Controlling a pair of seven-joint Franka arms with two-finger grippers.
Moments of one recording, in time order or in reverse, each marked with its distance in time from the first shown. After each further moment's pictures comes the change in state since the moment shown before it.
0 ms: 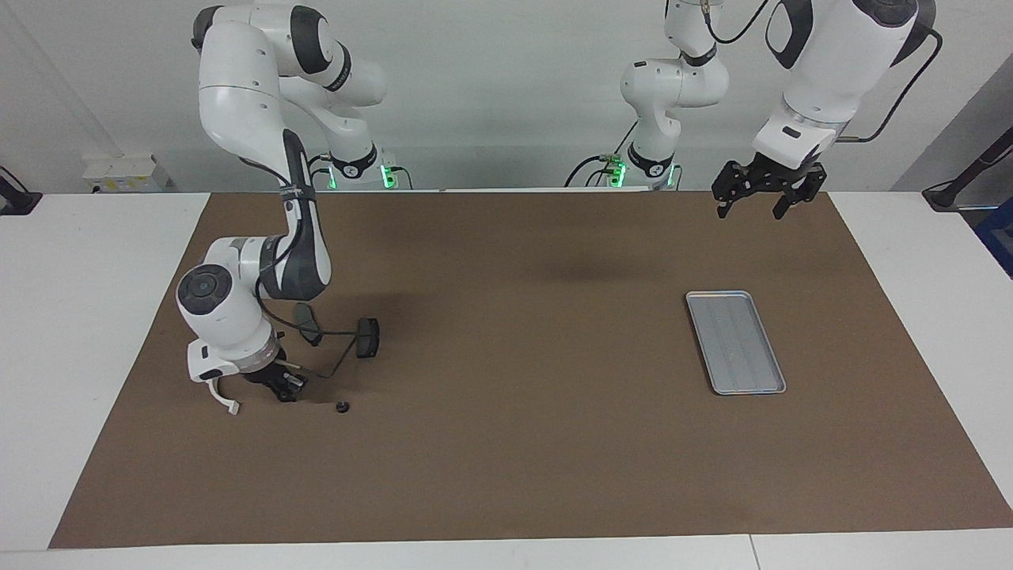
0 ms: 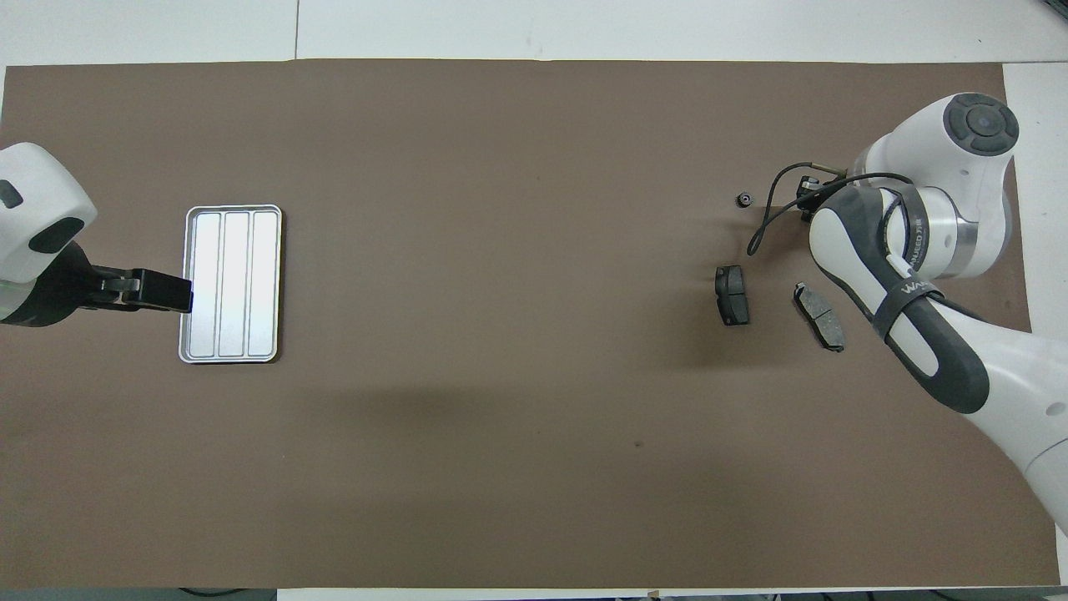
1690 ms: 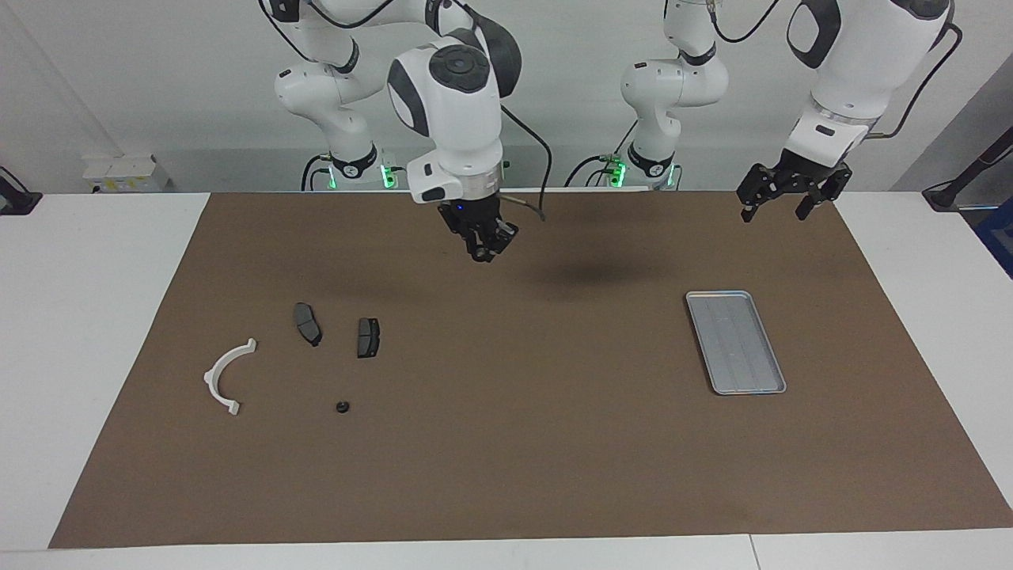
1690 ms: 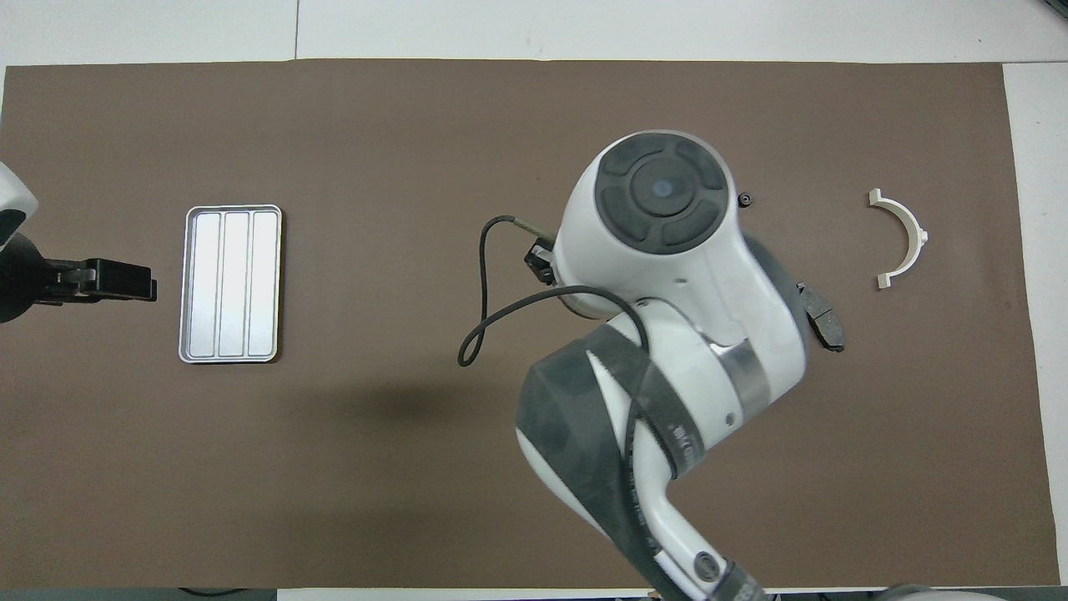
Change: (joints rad) left arm 0.052 -0.029 0.016 -0.061 0.000 0.085 -0.011; right arm 0.581 -0.284 0.058 0.121 0.108 -0.413 0.773
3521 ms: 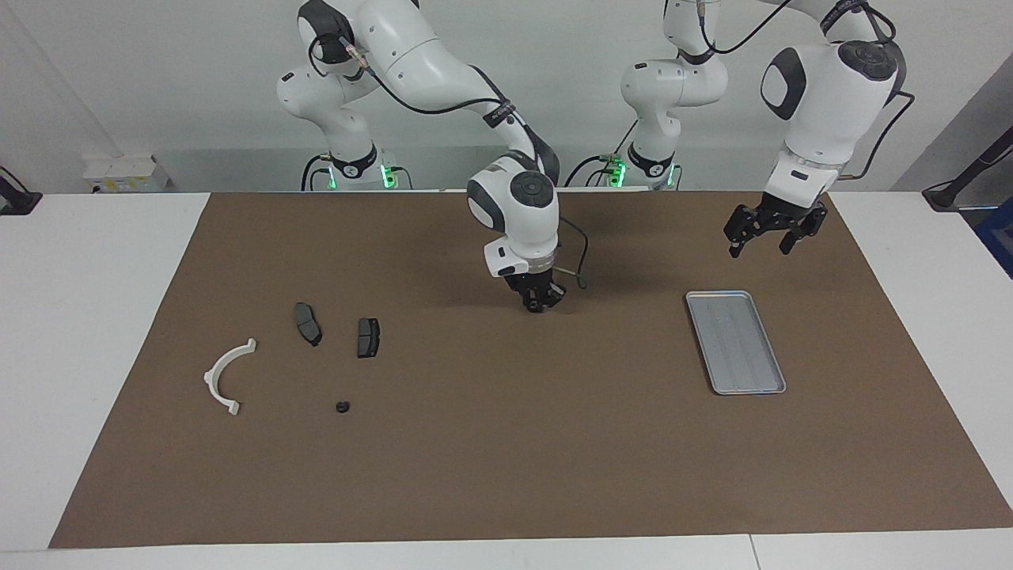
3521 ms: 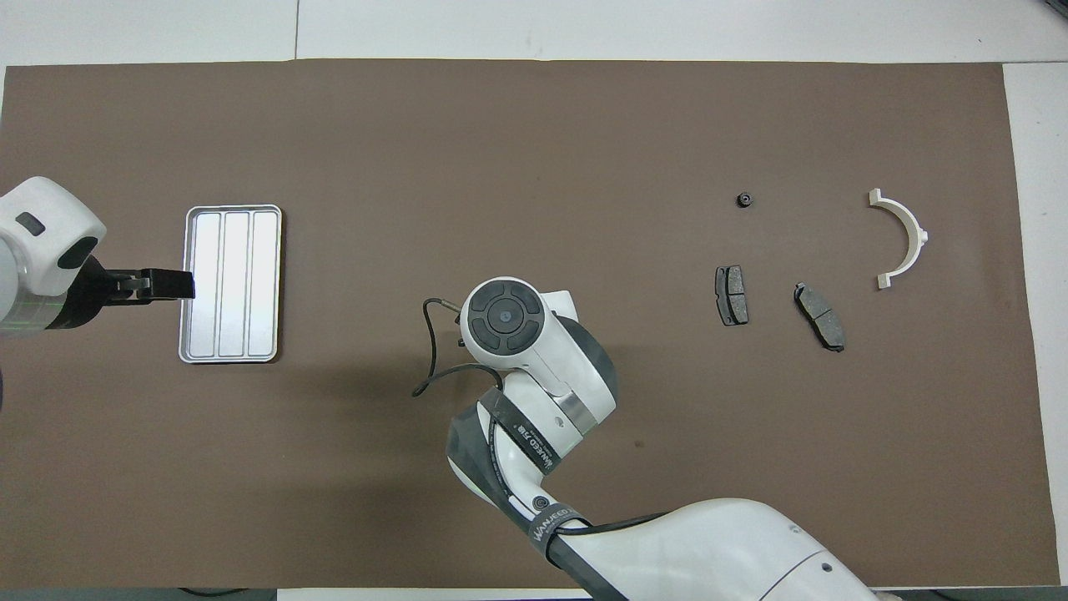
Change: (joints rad) left arm 0.025 -0.008 -0.011 -0.205 0.000 0.265 -0.022; right arm 0.128 0.242 -0.005 -0.199 0.000 0.481 0.086
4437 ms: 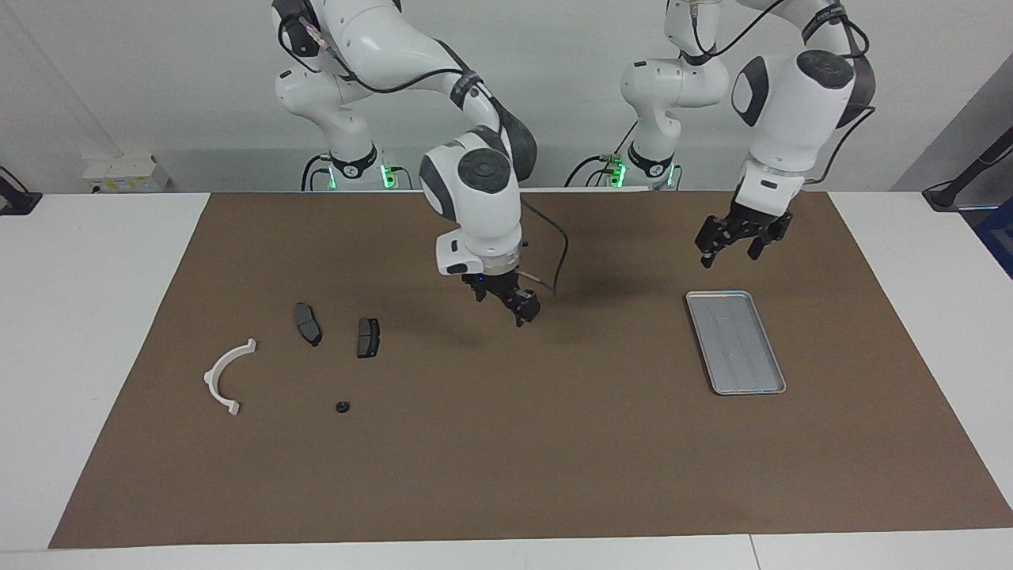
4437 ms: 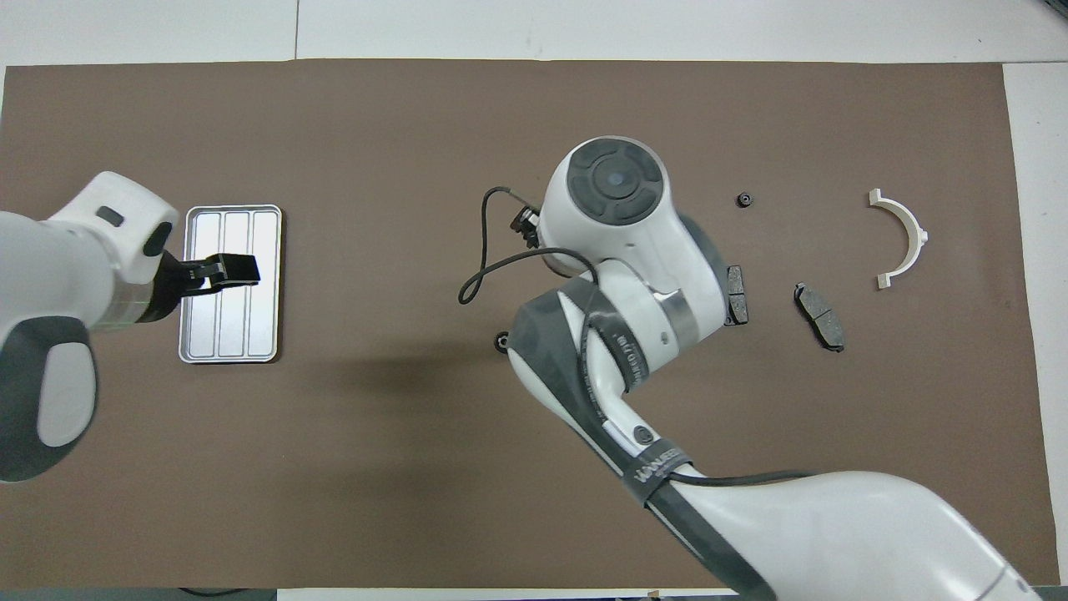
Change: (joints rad) left arm -0.153 0.038 -0.012 -0.041 -0.006 0.116 -0.325; right arm -0.195 -0.086 -0.024 0.243 -0.002 -0.316 -0.109
